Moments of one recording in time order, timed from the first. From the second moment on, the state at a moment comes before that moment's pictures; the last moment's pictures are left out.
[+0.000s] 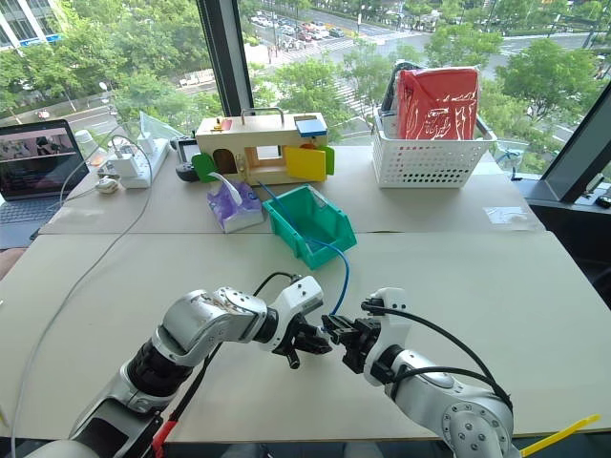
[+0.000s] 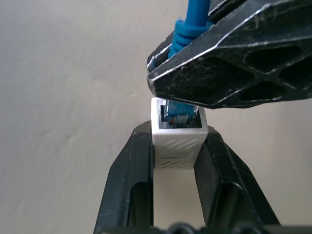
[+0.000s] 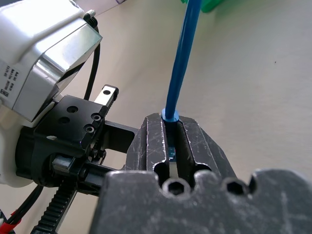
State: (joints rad) left arm -0.64 0.32 -0.45 -0.26 -0.43 1.34 -0.66; right arm 0.02 -0.36 0.01 -0.64 1.16 0.95 -0.18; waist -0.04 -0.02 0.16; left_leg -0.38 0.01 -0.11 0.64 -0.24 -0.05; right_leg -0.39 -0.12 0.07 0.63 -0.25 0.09
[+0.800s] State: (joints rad) left arm -0.68 0.35 -0.34 -0.18 -0.48 1.09 -0.80; right arm -0.04 -0.38 -0.05 -0.61 1.07 0.93 -0.10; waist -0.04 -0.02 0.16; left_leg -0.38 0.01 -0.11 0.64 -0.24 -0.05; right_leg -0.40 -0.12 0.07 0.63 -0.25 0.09
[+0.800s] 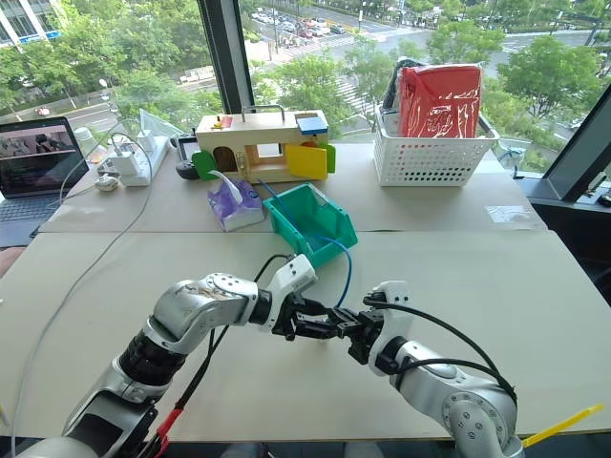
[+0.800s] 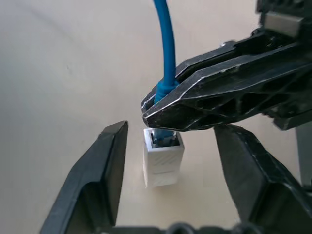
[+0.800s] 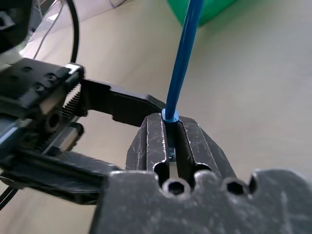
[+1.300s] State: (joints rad) left arm -0.65 0.57 -0.17 -0.16 -0.49 0.99 -0.86; right arm -0.48 -0.59 -0.21 -0.33 1.19 0.95 0.06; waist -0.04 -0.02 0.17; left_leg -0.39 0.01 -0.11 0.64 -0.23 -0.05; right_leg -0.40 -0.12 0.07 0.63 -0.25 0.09
